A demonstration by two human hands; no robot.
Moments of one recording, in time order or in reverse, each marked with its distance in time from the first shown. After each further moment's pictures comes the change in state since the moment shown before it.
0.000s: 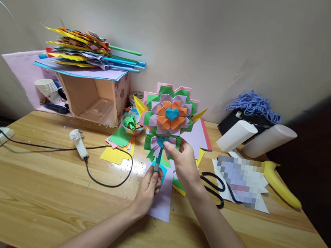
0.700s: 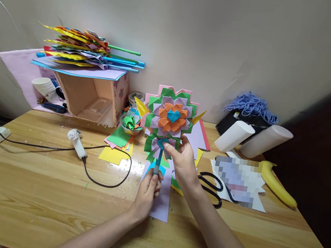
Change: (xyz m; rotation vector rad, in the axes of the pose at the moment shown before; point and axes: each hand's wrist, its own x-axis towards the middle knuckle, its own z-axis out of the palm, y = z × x) left_hand -0.005 -0.003 0.003 -0.042 0.000 -0.018; right_hand -0.004 -0.003 0.003 0.160 0.048 0.011
